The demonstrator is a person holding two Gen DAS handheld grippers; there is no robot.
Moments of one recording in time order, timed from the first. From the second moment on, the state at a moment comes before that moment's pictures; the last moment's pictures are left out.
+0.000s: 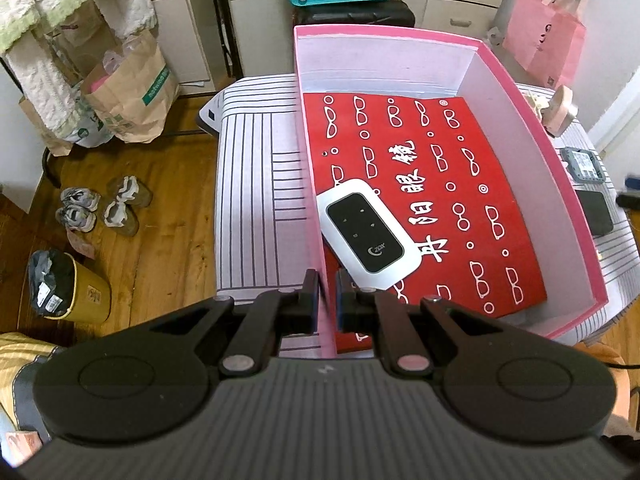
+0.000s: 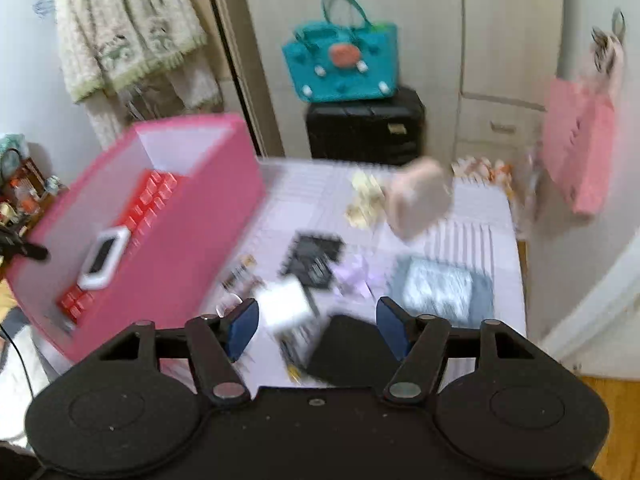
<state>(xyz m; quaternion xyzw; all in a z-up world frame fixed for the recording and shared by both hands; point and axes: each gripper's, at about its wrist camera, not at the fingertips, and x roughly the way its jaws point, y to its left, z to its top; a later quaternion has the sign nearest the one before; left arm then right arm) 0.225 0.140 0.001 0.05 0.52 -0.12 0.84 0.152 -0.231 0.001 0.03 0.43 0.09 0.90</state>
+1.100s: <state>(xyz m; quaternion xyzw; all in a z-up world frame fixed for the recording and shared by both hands) 0.224 0.130 0.002 0.03 0.53 -0.05 0.84 0.192 -0.264 -0.054 -0.07 0.49 0.25 0.83</state>
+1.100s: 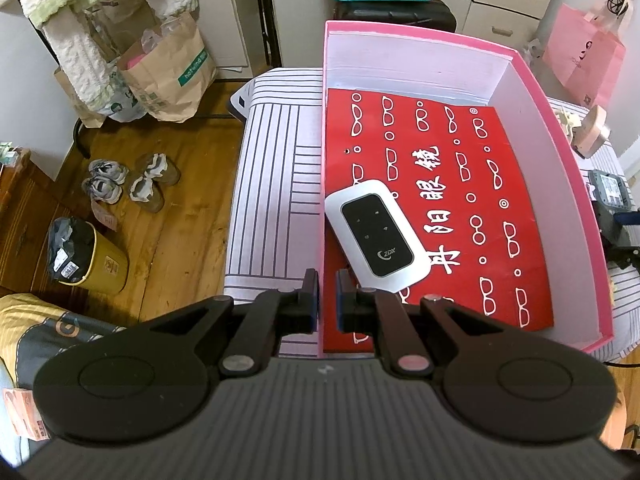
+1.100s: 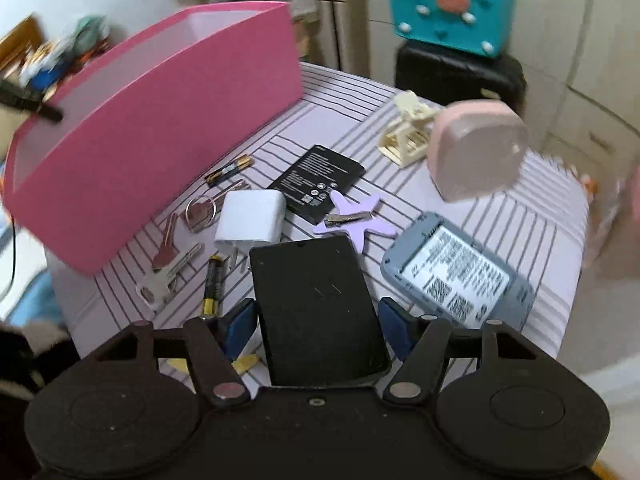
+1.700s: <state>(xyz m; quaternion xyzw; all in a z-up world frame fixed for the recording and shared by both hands) 0.226 0.130 0.002 0.04 0.53 -0.06 0.84 0.184 -0.247 -0.042 -0.09 0.47 0.20 0.86</state>
